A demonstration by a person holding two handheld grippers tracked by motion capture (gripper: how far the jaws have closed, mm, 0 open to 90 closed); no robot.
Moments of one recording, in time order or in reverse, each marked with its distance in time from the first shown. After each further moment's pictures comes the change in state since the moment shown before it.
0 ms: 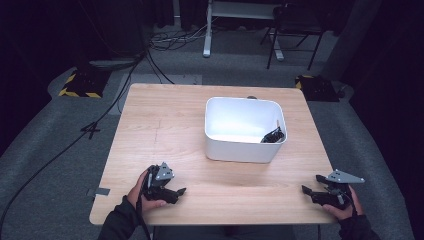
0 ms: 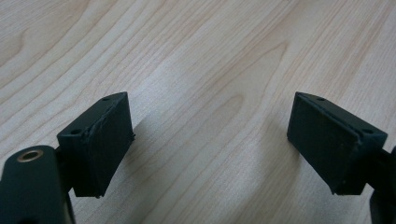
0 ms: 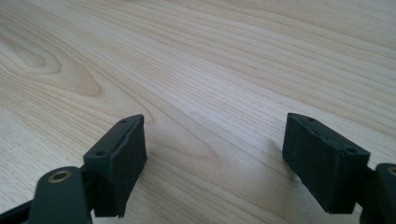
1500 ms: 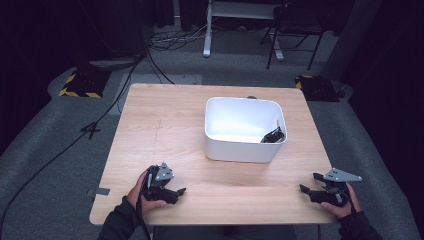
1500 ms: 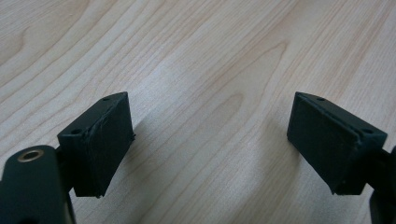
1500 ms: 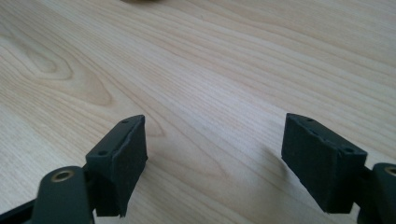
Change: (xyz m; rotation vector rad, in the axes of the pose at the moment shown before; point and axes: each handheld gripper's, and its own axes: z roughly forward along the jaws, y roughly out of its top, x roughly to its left) left arm 0.000 0.000 -0.001 -0.001 0.010 0.005; right arm 0.002 0.006 0.003 -0.010 0.022 -0.040
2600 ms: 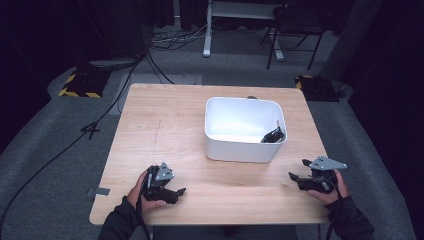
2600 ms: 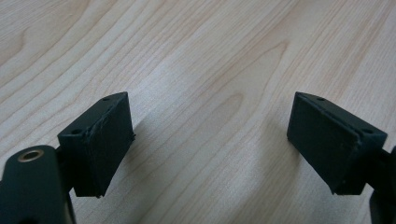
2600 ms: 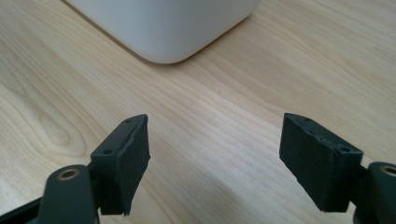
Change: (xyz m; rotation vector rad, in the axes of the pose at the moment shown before) left arm 0.000 0.000 0.000 0.000 -0.007 -0.004; right arm 0.019 0.051 0.017 -0.030 -0.023 -0.138
